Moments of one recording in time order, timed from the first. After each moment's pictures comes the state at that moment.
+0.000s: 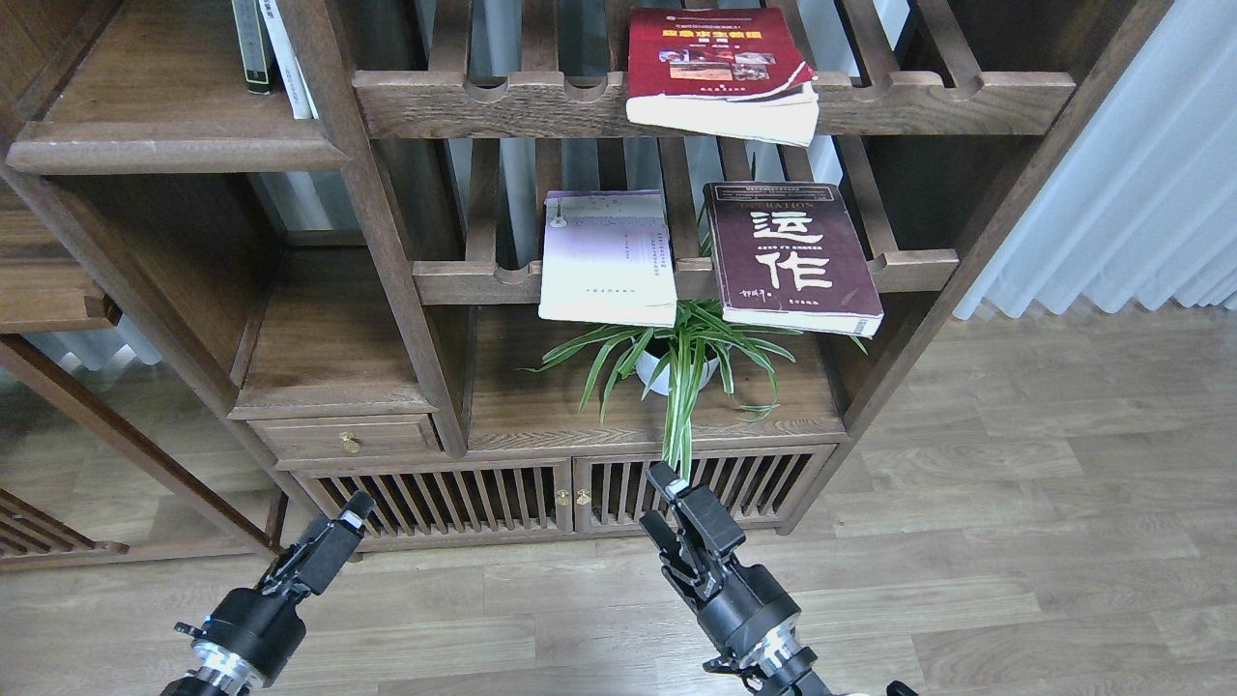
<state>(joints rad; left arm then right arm) 0.08 0.27 -0.95 -1.02 0.25 -0.49 -0.36 -0.13 0.01 0.92 1.17 0.19 0.57 -0.02</state>
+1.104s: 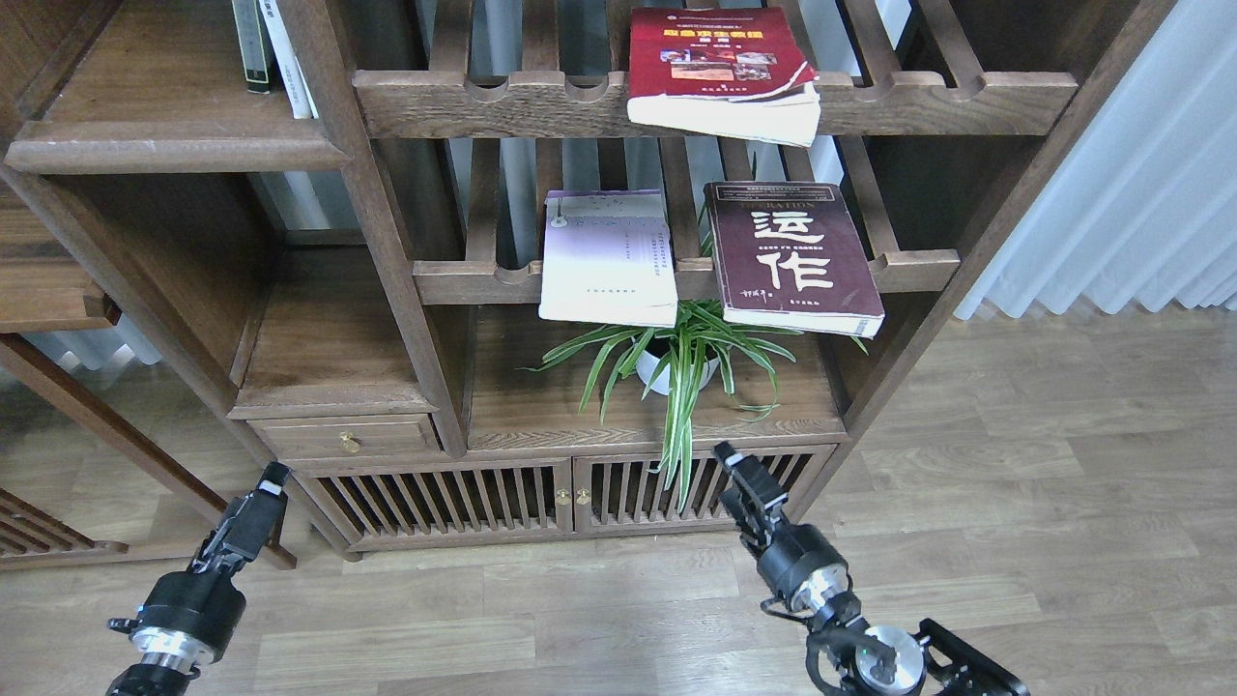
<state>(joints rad) 0.08 0.22 -1.13 -0.93 0.25 -0.49 -0.36 0.16 0.02 0.95 0.66 0.25 0.58 0.00</state>
